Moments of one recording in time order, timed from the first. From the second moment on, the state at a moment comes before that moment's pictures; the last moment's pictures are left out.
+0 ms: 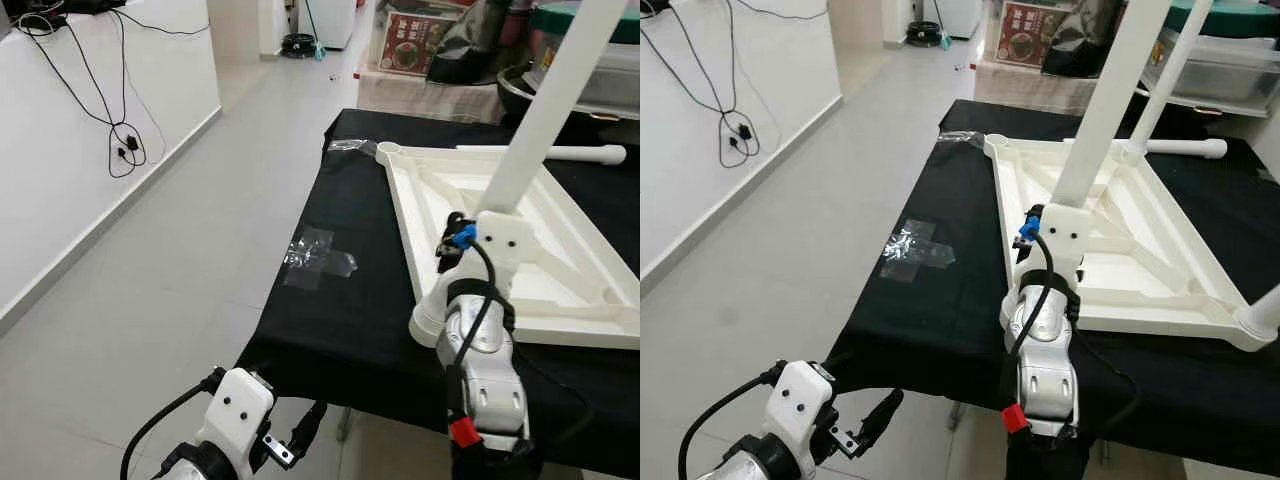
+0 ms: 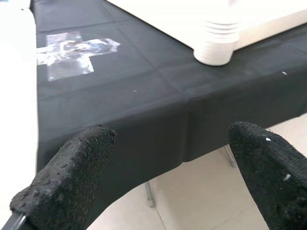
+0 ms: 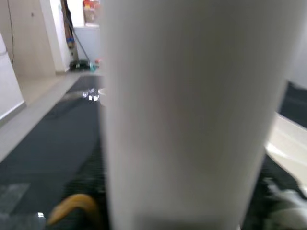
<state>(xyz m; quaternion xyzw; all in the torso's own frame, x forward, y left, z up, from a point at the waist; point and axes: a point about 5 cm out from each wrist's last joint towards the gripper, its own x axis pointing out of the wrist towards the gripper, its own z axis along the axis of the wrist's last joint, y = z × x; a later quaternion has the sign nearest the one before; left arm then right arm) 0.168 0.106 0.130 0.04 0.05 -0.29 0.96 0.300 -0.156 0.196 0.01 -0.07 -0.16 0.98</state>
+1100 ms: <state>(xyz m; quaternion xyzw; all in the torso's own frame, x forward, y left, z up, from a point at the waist) 0.167 0.105 0.130 0.04 0.05 -0.28 0.96 0.353 -0.166 0.219 0.04 -0.01 0.56 0.82</state>
